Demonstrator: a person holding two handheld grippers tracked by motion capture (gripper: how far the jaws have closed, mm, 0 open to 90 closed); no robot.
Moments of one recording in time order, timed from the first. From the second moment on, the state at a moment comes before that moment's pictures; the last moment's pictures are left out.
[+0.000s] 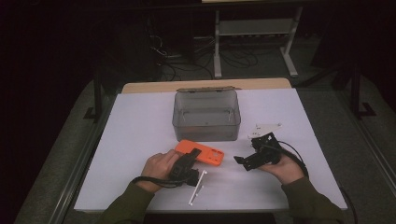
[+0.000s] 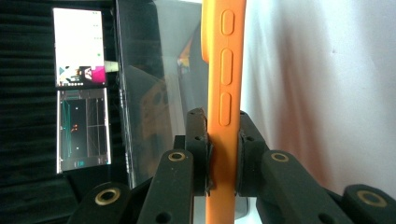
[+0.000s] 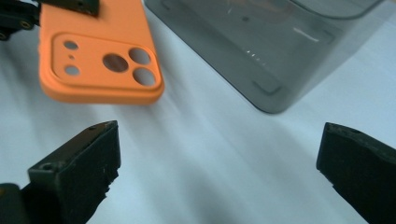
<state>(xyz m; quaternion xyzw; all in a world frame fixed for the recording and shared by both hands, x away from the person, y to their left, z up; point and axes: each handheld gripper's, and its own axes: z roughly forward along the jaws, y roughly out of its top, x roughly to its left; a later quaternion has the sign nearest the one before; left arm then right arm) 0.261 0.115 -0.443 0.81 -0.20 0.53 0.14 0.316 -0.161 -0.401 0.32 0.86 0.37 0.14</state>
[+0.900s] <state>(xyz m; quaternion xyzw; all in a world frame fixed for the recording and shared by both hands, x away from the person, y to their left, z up) 0.263 0.117 -0.437 0.81 -0.18 0.53 0.17 0.275 -0.175 -0.444 0.35 0.84 0.38 0.17</state>
